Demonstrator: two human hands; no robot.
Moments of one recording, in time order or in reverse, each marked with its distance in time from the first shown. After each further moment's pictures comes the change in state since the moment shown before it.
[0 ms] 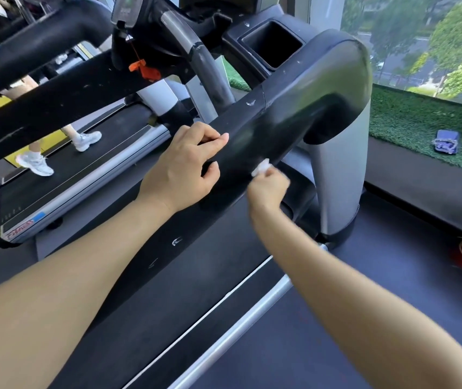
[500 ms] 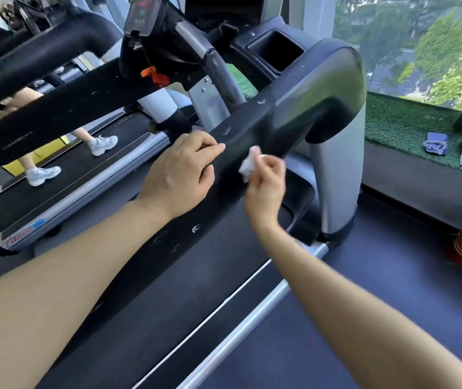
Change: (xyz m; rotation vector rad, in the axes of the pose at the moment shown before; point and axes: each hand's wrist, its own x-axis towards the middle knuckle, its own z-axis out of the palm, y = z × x) left_hand -0.034 -0.009 -0.031 0.050 -0.006 0.069; right_hand -0.047 0.010 -0.006 -0.242 0.021 -0.687
